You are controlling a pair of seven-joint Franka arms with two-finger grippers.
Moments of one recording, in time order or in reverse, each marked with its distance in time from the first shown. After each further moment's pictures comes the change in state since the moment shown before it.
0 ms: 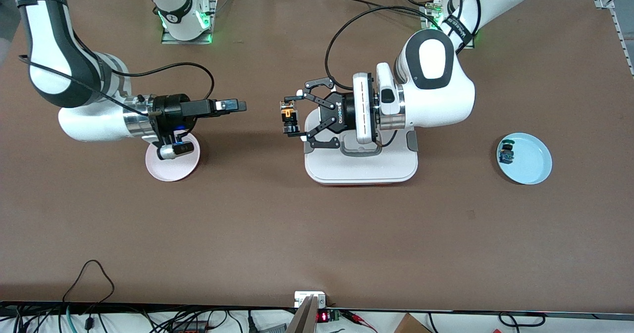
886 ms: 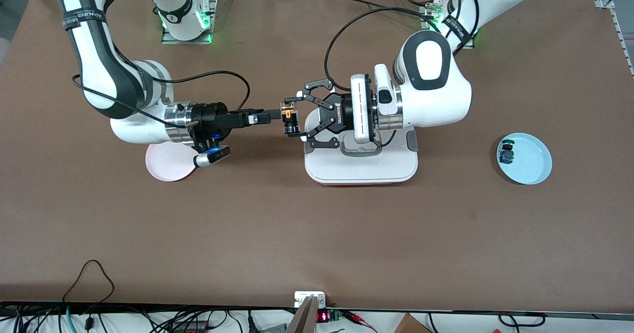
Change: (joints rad) left arm 0.001 0.000 0.002 -0.021 0.000 0.006 0.017; right arm 0.123 0.075 0.000 0.017 0.235 0.117 -0.006
